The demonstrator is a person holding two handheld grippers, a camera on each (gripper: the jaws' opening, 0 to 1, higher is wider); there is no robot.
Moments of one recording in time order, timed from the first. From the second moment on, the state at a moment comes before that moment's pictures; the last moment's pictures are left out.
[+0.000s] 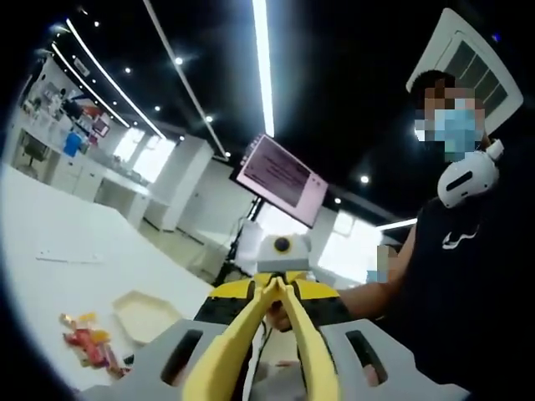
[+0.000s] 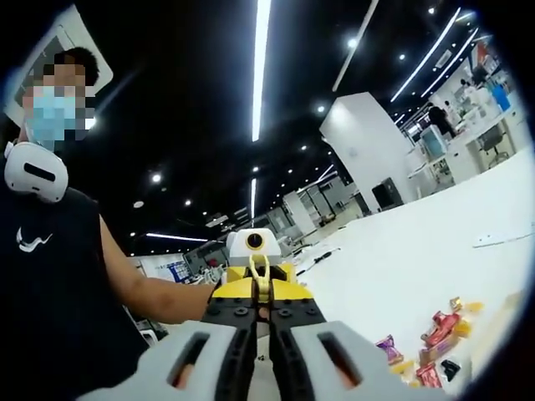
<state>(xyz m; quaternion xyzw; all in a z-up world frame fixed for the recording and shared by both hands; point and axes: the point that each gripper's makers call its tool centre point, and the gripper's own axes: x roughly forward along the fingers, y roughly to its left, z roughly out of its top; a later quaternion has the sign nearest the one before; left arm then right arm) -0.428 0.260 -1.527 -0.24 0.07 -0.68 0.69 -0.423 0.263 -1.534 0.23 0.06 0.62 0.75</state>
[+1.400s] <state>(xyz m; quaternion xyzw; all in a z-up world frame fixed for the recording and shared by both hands) -0.435 0.263 -1.534 -0.15 0.05 -0.68 0.72 -0.426 0.265 -1.543 0.12 0.04 0.61 0.78</state>
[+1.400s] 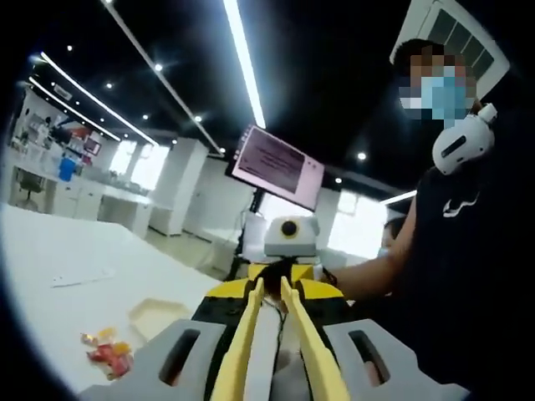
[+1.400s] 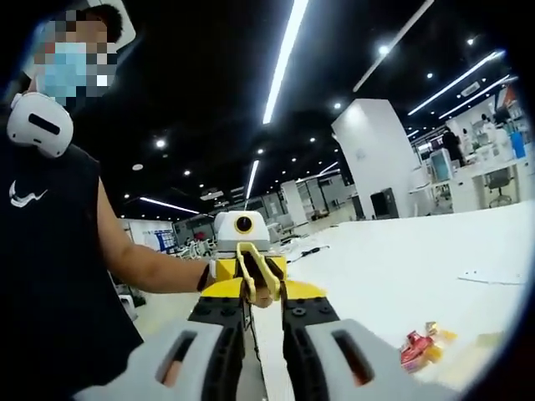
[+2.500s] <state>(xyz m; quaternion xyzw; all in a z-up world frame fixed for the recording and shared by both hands) -0.383 0.347 -1.537 -0.04 0.01 -0.56 0.83 -0.430 0.216 -1.736 -0.15 0.13 0.42 0.89</state>
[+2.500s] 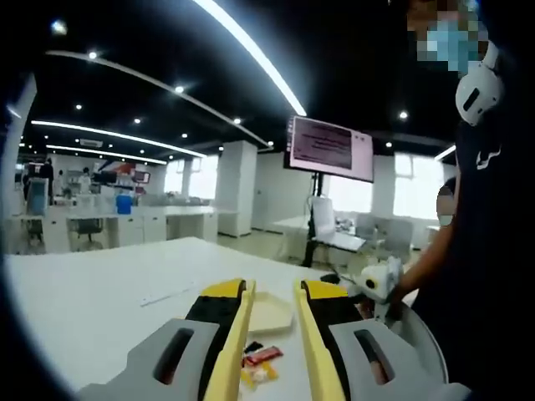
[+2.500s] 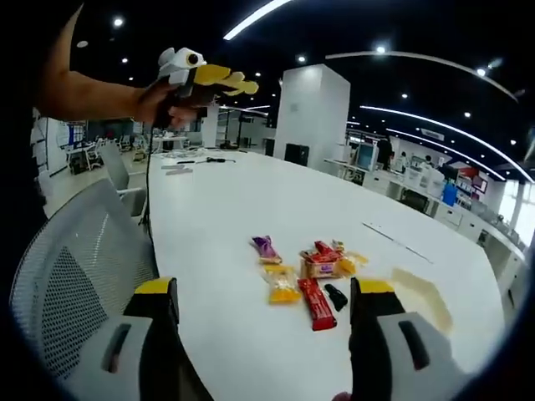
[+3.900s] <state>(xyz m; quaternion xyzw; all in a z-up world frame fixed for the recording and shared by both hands) -0.354 0.393 -1.537 0.04 0.03 -0.47 0.88 -0.405 0.098 -1.638 -0.07 0.13 0.36 0.92</state>
